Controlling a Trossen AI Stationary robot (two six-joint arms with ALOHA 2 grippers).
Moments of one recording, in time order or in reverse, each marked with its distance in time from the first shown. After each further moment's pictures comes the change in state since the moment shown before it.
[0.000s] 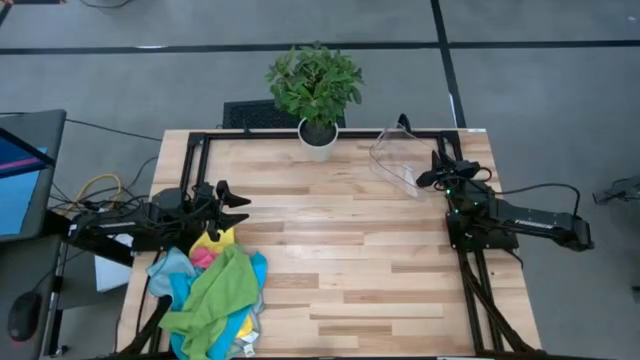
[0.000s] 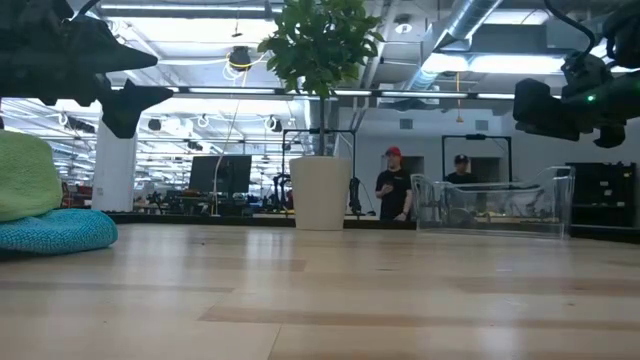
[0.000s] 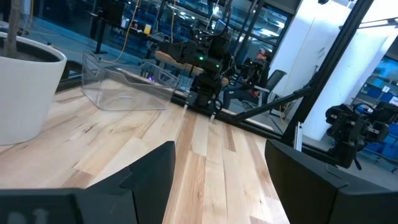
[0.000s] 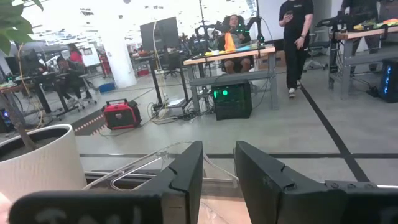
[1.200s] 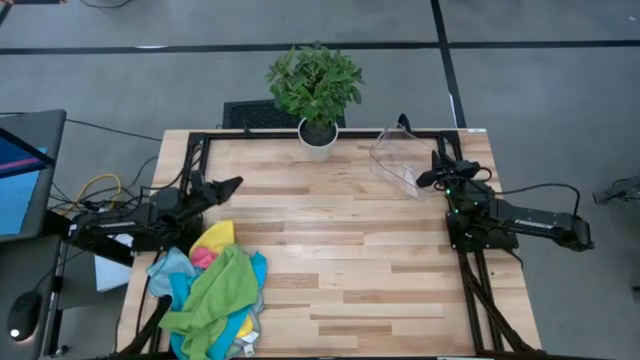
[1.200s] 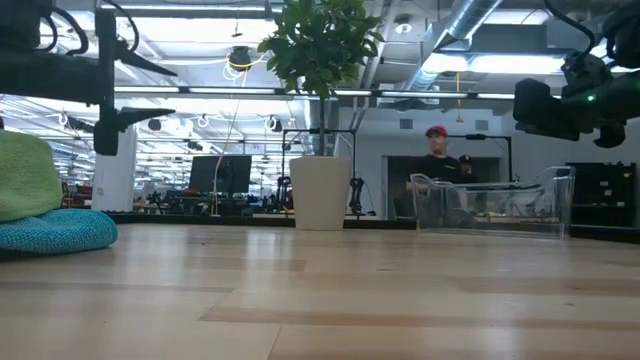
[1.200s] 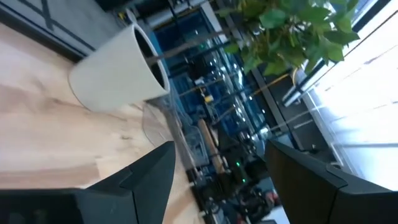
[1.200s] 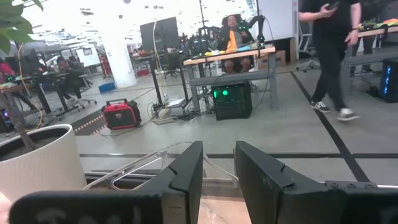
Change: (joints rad) left arm 0.000 0.000 0.000 0.055 -0.503 -0.745; right arm 0.000 0.000 0.000 0.000 0.000 0.000
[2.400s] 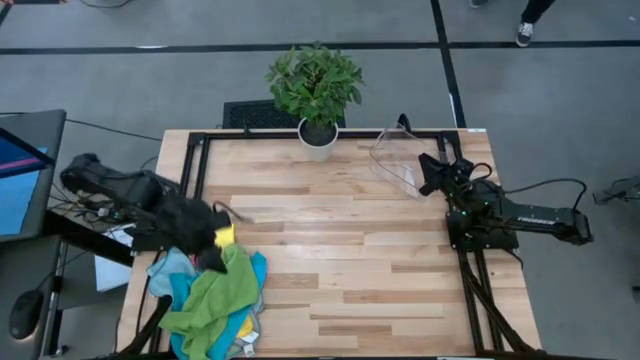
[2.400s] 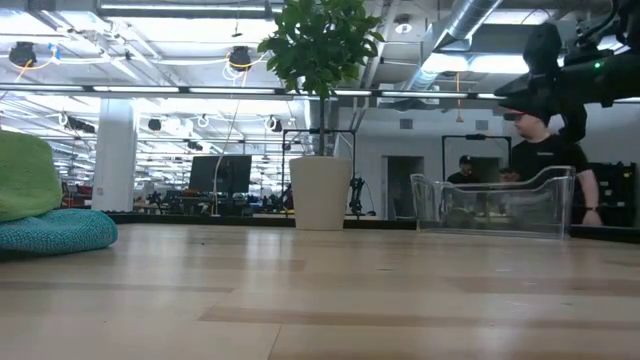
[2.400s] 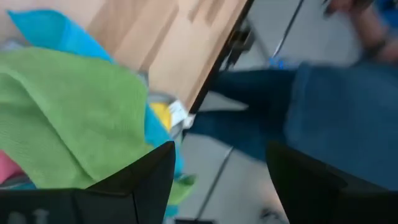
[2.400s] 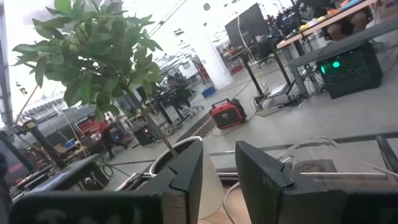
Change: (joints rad) left arm -0.550 0.970 1.106 -1.066 0.759 -0.085; right arm 0.076 0.000 0.051 0.091 -0.313 0.253
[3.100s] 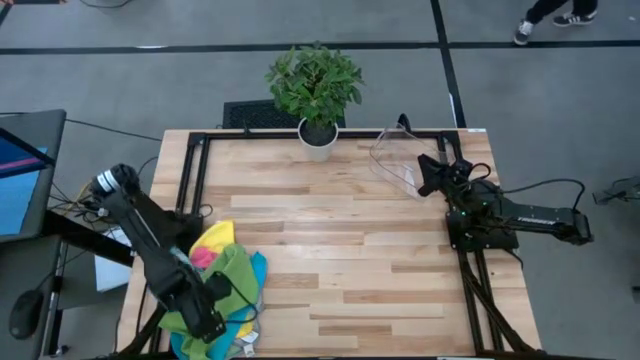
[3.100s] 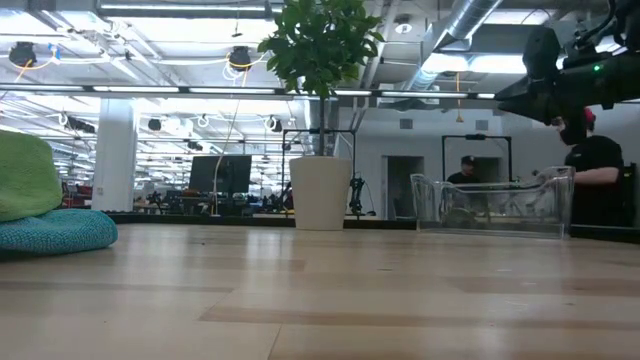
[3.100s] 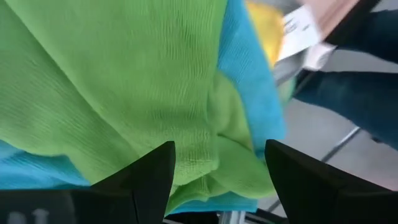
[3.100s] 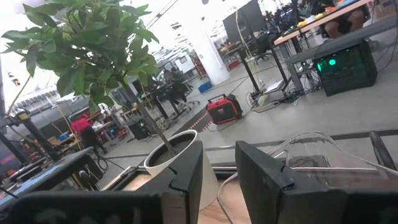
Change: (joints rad) left arm -0.507 0.490 0.009 0.007 -0.165 -0.414; right arm 0.000 0.000 0.001 -0.033 0.001 0.000
